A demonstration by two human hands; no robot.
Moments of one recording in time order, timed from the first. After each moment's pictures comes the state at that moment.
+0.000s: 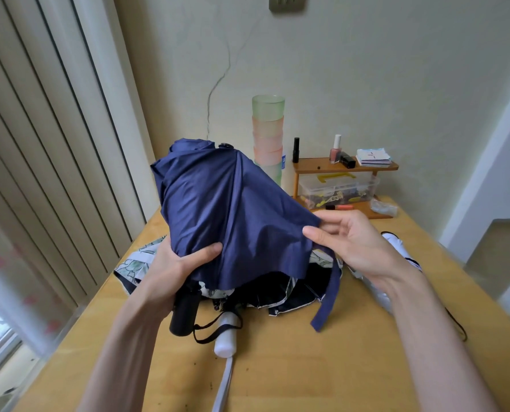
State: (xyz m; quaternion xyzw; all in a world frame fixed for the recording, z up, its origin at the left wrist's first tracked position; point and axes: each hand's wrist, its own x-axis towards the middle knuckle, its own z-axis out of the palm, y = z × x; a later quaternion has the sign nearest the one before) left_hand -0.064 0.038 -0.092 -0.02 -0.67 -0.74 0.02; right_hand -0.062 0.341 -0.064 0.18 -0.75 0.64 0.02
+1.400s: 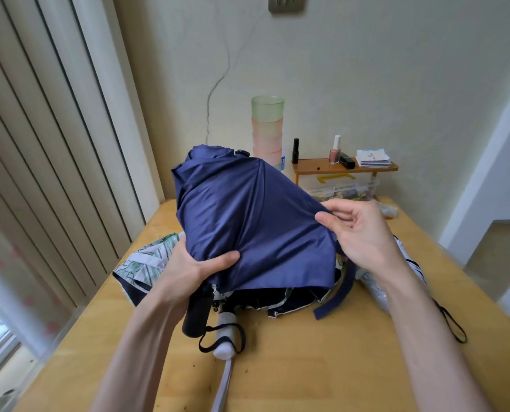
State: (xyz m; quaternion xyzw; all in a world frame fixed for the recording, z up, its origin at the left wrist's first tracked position) left_hand -0.066 0.057 -0.097 -0.01 -0.68 -0.73 0.03; right_hand -0.071 0.343 -0.060 0.13 -0.77 0.59 0.18
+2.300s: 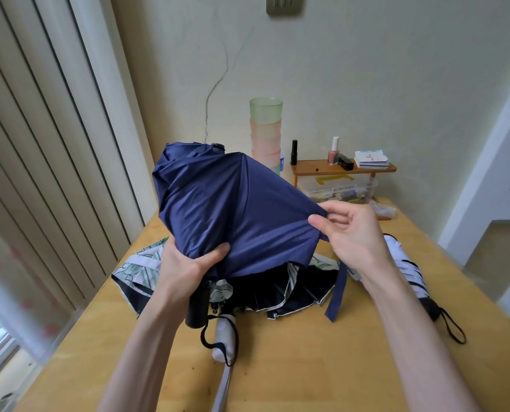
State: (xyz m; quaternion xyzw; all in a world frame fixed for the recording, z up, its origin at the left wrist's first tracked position) left_hand -0.075 0.059 -0.108 0.03 -0.69 -0.72 0.13; right_hand -0.072 0.332 -0.062 0.08 -0.76 0.62 0.19
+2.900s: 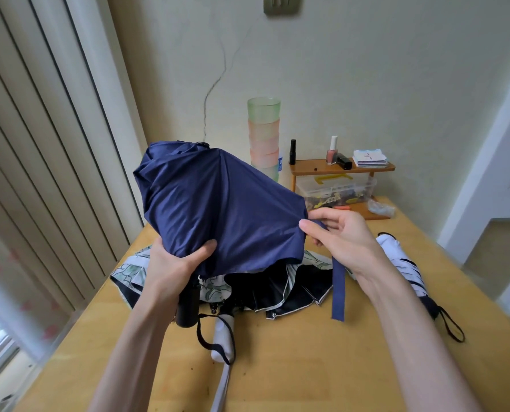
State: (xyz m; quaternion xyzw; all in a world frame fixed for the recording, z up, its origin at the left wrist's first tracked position) left_hand -0.074 0.047 -0.103 0.03 -0.68 -0.72 0.14; right_hand -0.081 0.336 -0.077 0.05 -0.74 0.66 0.12
